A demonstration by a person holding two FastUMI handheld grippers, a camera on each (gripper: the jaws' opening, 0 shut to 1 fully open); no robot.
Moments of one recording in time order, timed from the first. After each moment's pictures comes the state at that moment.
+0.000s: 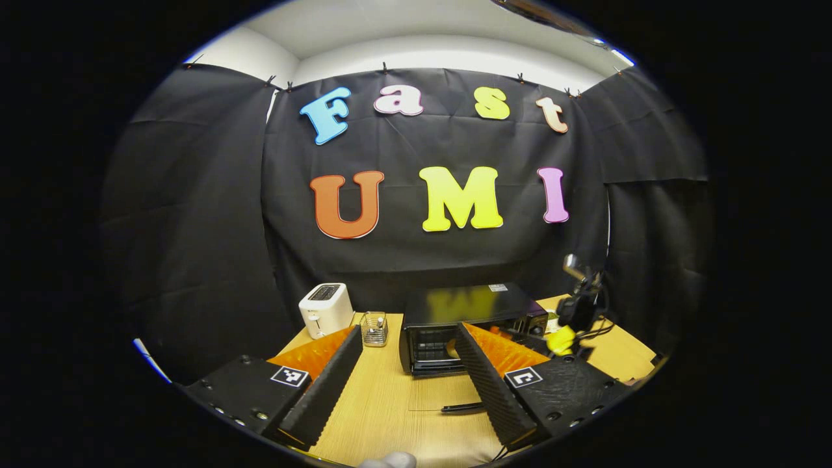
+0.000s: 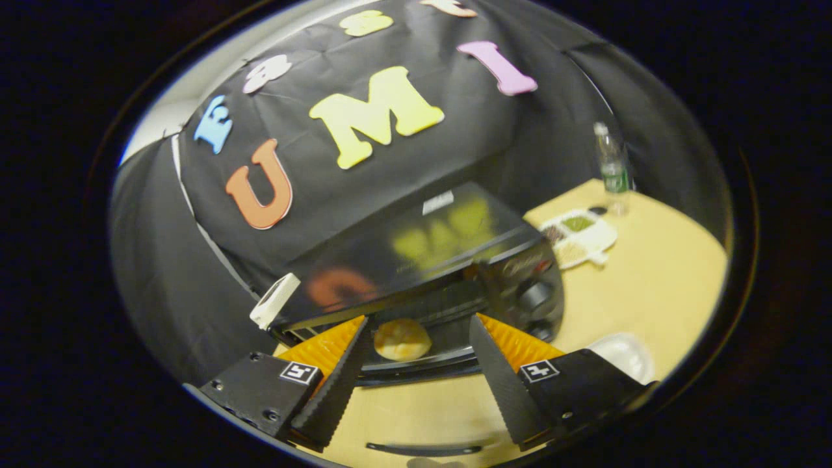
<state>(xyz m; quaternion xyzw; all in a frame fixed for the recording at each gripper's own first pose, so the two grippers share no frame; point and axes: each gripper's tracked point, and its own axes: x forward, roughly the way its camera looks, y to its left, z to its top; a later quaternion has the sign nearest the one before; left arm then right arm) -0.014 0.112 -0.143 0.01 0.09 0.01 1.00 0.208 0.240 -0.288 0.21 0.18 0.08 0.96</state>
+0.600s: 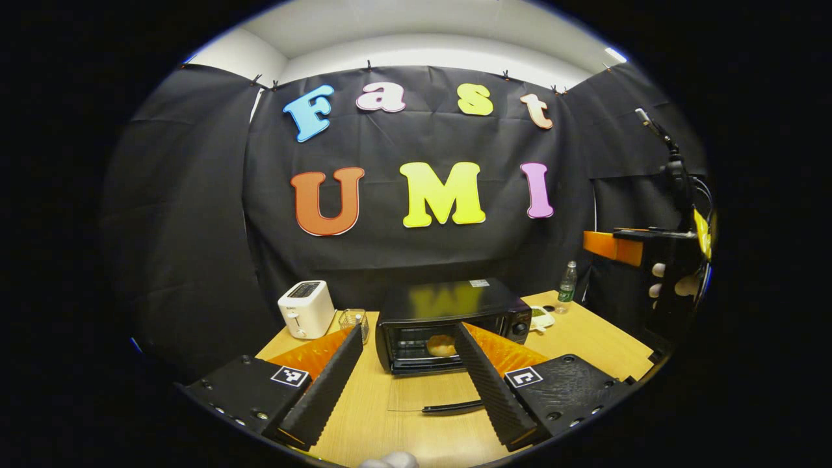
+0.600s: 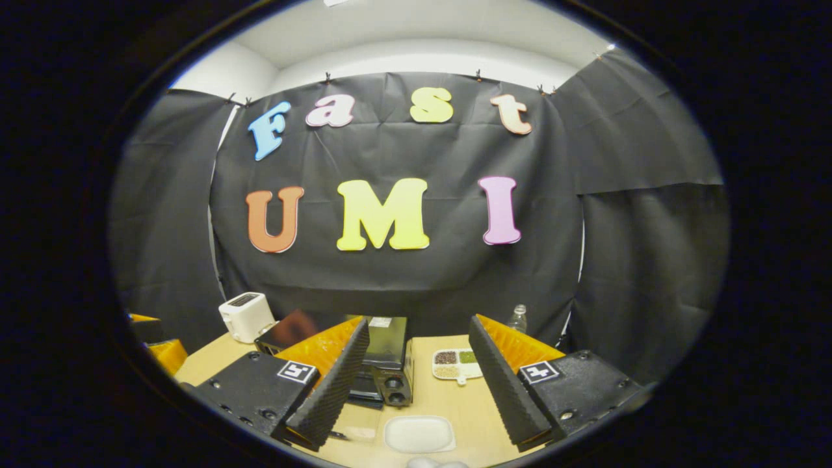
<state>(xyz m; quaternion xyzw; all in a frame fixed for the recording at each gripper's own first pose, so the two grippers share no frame) -0.005 0.070 -0.155 0.01 0.09 -0.02 1.00 0.084 0.092 -0.108 0.02 0.03 0.01 1.00</state>
